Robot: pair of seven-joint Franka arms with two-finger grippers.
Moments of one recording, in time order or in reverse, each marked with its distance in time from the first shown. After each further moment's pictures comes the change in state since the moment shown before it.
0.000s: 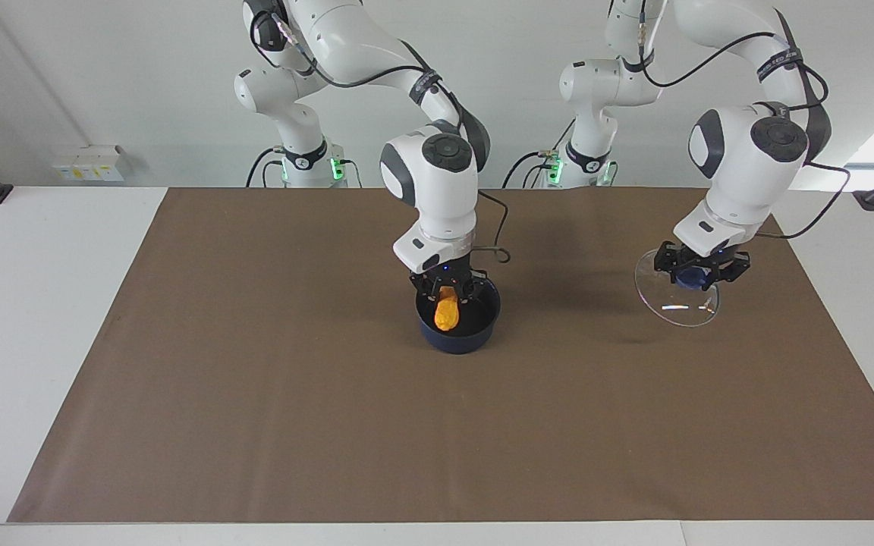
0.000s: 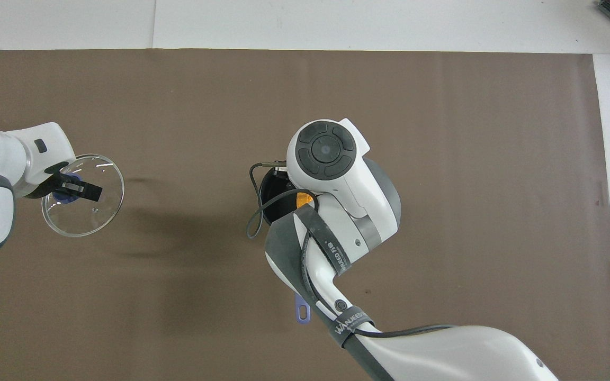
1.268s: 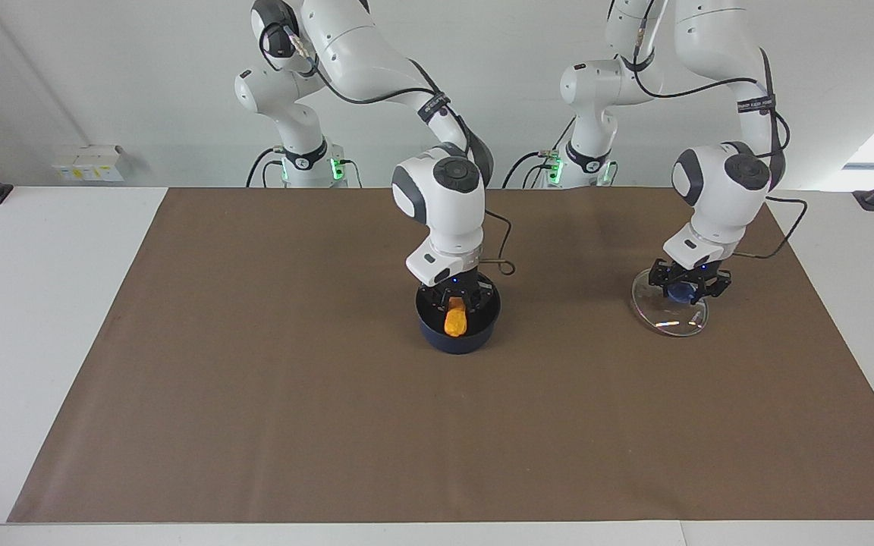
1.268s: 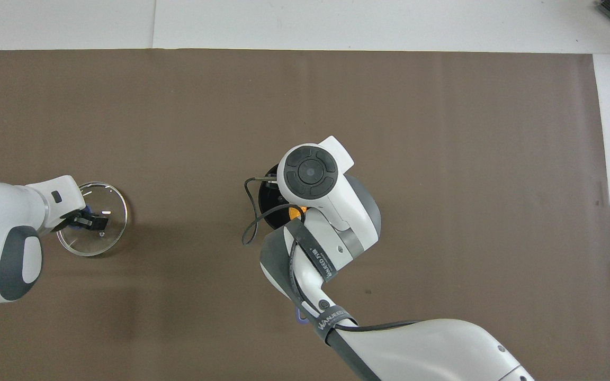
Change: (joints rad) left arm 0.093 0.018 -0.001 -0.313 0.000 0.401 0.110; right arm 0.033 0.042 -0.001 -0.080 0.002 0.129 0.011
